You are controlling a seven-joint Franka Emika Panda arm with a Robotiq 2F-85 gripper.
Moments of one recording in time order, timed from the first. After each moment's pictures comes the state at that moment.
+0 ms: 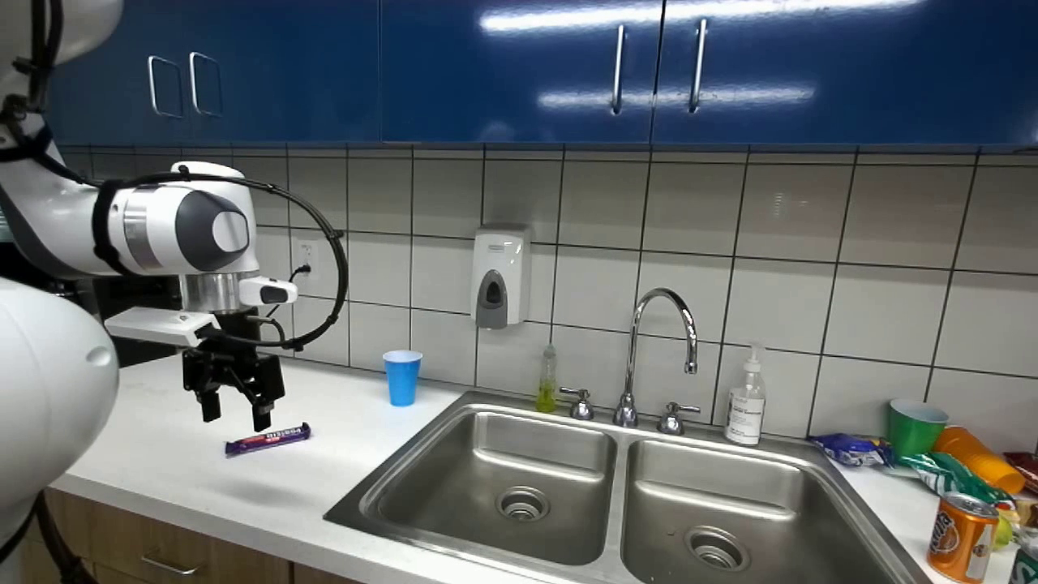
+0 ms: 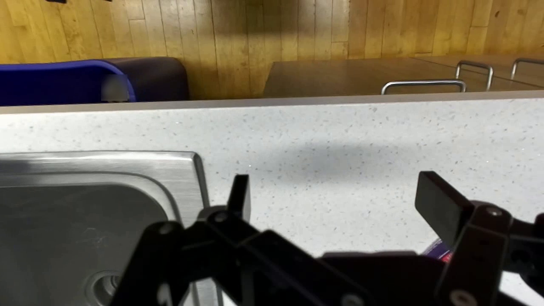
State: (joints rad) arm 0.17 -0.22 0.31 -2.74 0.03 2.54 0.41
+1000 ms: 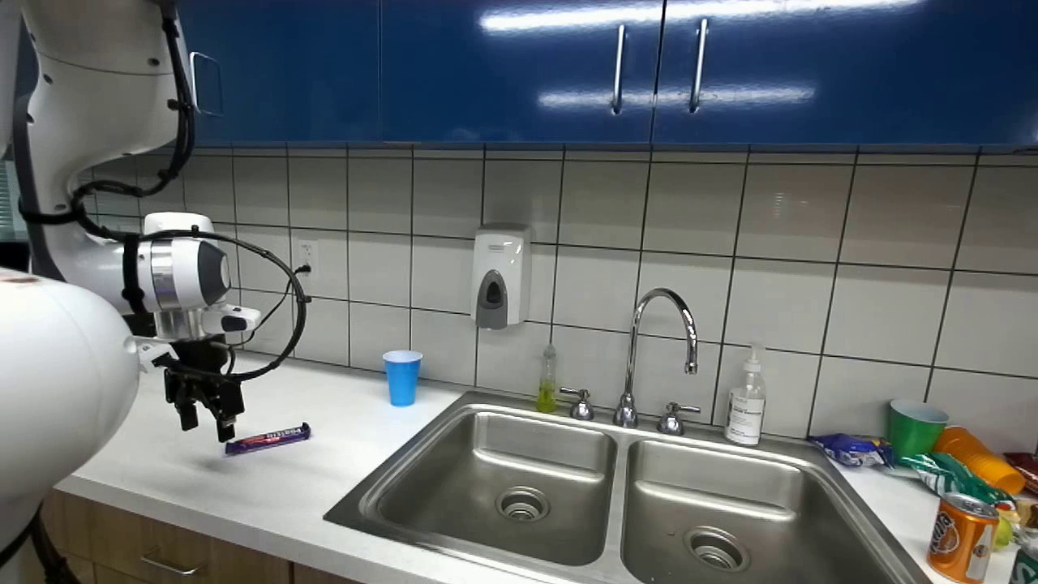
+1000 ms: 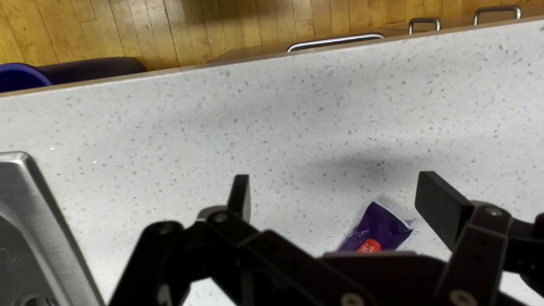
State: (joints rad) arm 0.33 0.21 0.29 -2.42 -0.24 2.63 0.89
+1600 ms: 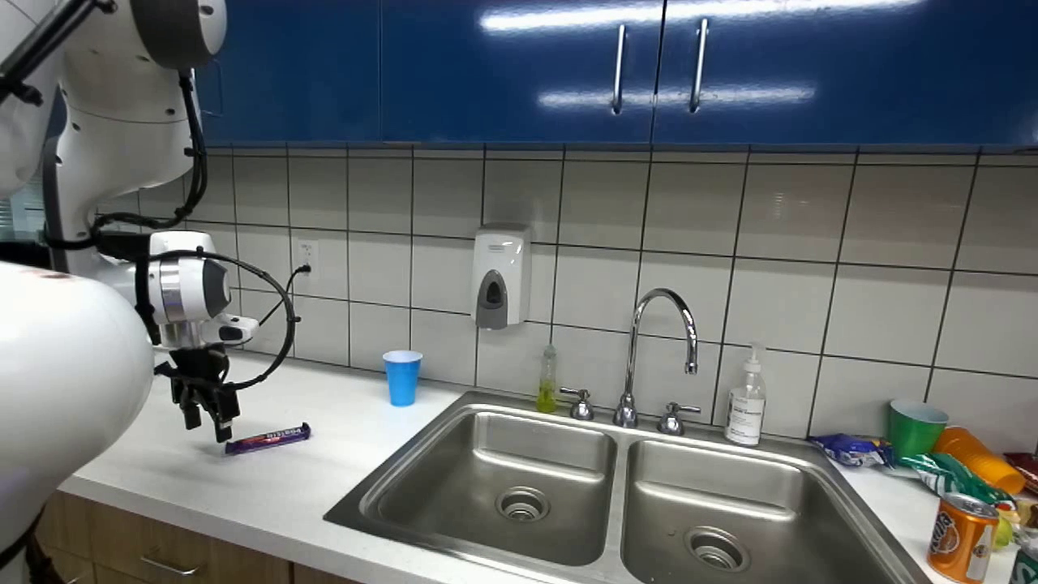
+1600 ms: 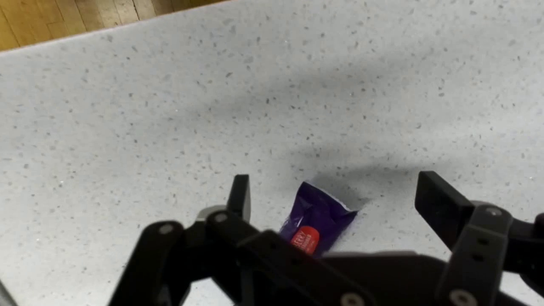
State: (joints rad) arm 0.49 0.40 0.16 -2.21 -0.24 2.63 0.98
